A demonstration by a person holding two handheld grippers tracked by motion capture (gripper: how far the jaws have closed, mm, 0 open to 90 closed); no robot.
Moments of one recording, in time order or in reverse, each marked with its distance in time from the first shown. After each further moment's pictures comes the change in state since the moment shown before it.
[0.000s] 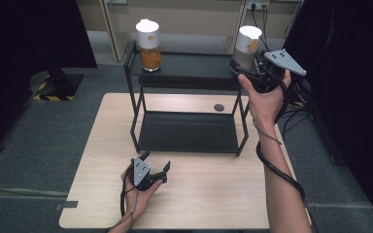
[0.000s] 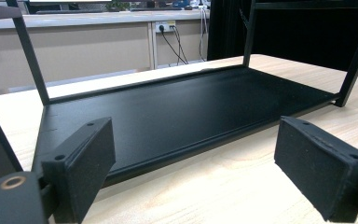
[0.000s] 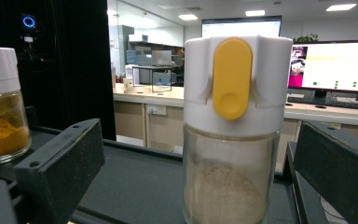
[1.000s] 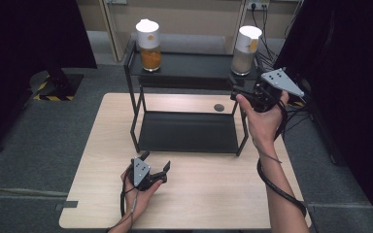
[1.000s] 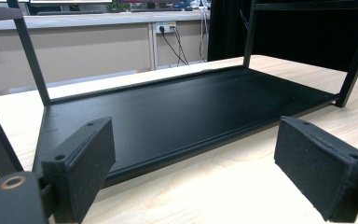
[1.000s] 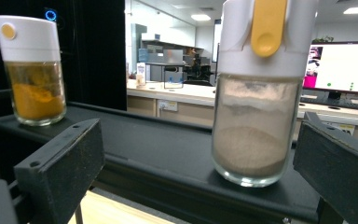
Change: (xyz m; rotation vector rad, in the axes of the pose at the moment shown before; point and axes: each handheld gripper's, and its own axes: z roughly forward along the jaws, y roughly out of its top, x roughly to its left) left arm -0.001 0.000 0.000 -0.003 0.002 0.001; right arm 0.007 -0.028 -0.031 -0.002 0.053 -0.029
